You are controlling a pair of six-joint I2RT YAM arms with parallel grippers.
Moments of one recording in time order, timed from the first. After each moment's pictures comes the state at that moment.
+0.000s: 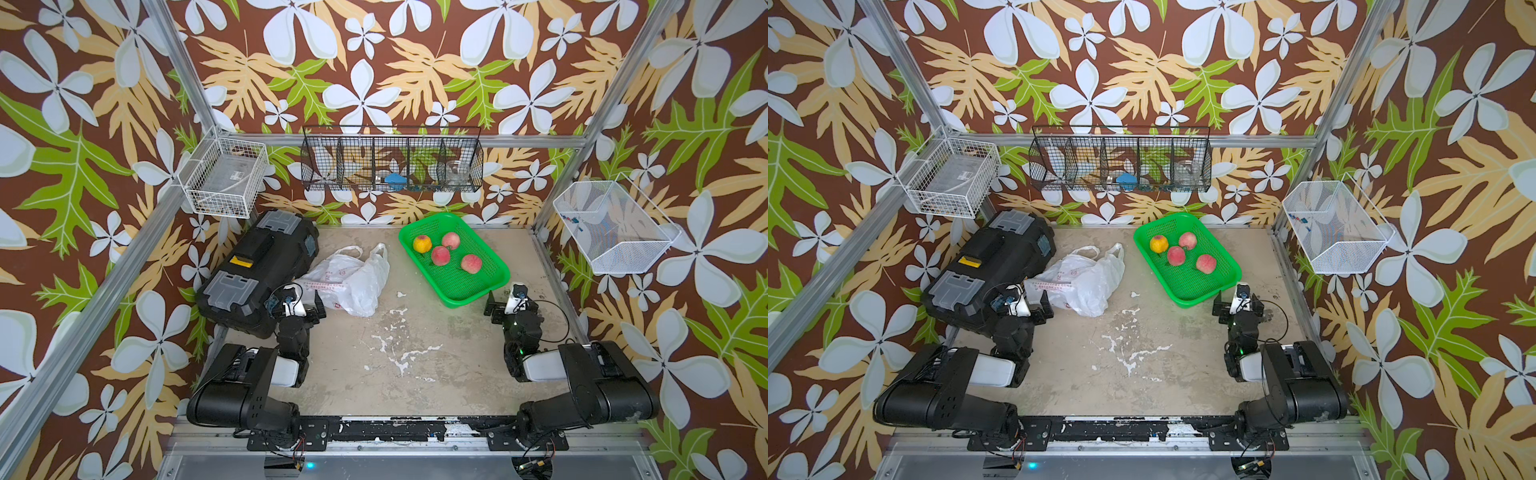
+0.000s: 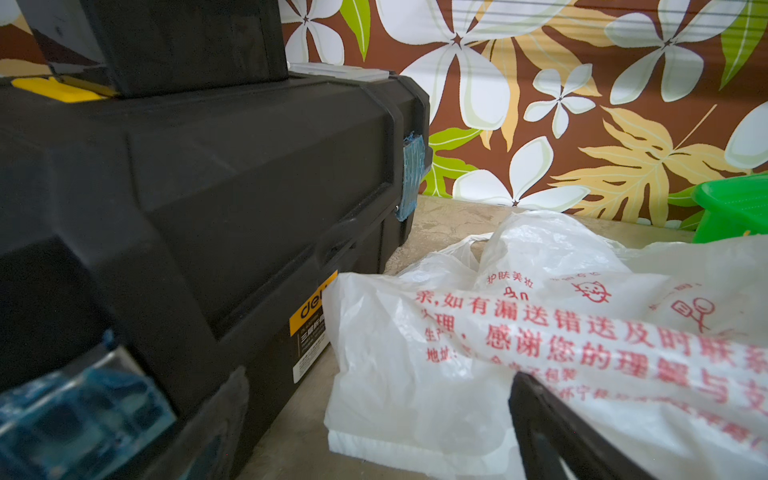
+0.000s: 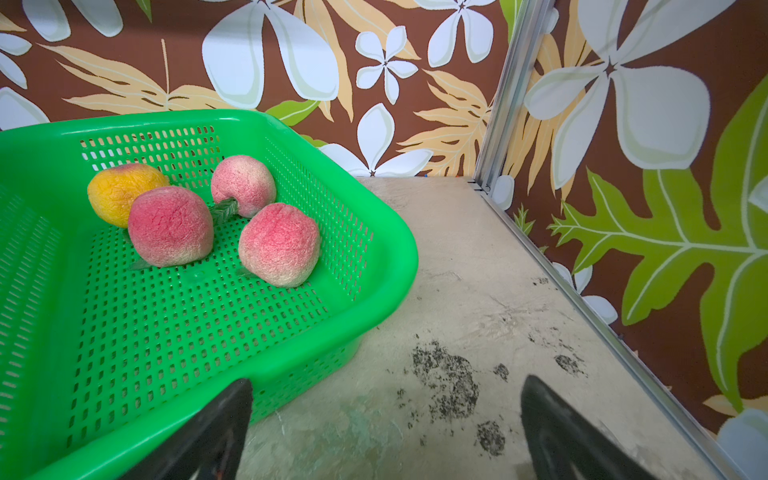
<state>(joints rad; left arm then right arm) -0.11 1.45 0.14 1.20 -0.31 -0.10 0.06 1.48 0.18 1.13 0.25 -0.03</state>
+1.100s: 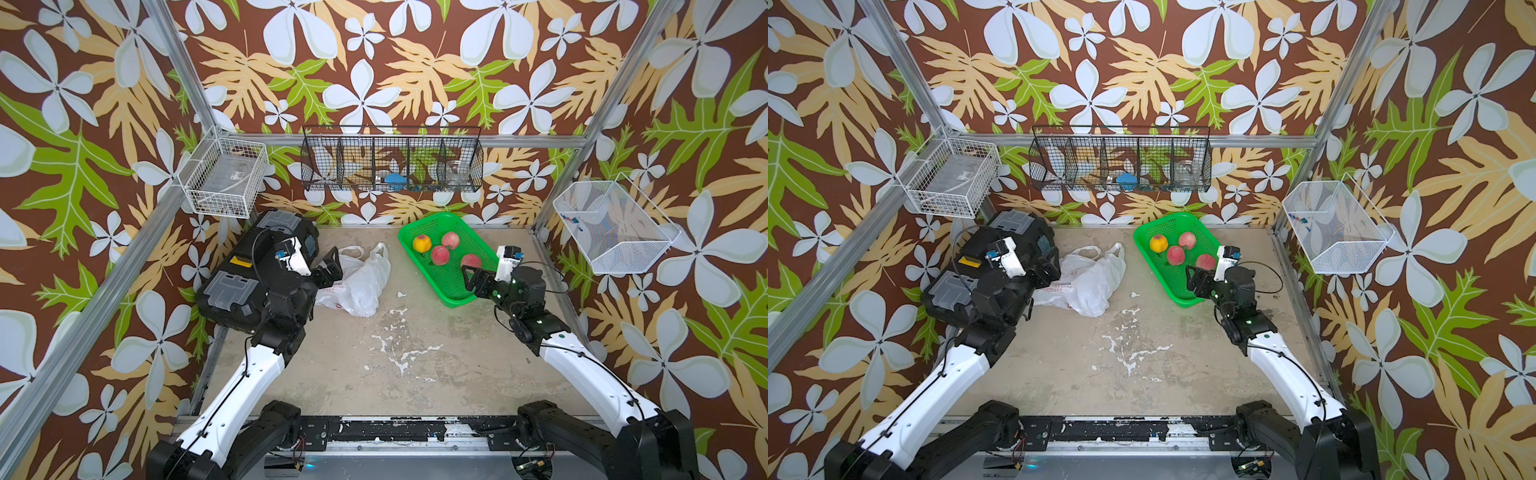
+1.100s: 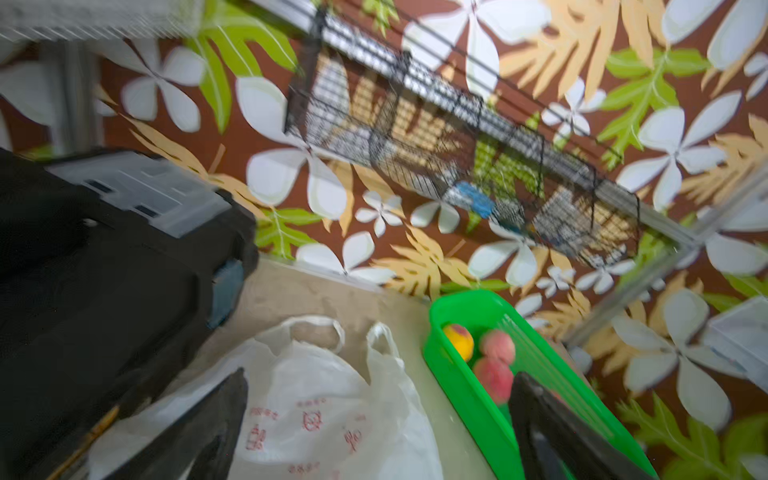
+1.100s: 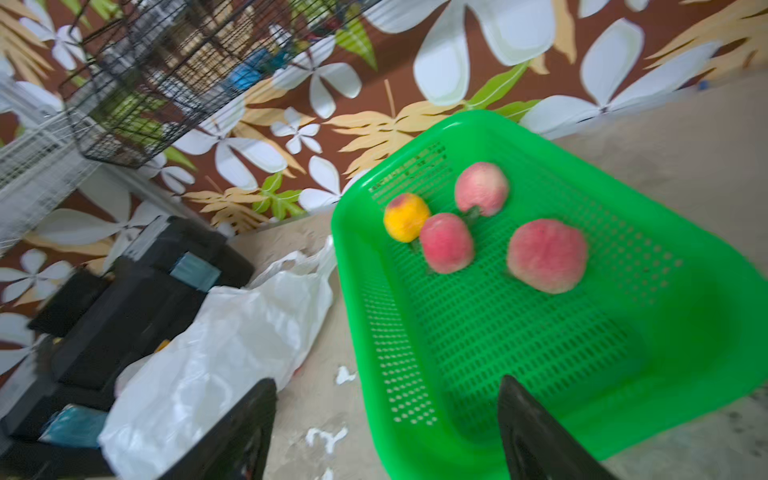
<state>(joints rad) -0.29 1.00 0.75 0.14 -0.12 -0.46 0.24 1.09 0.73 0.03 -0.13 0.50</state>
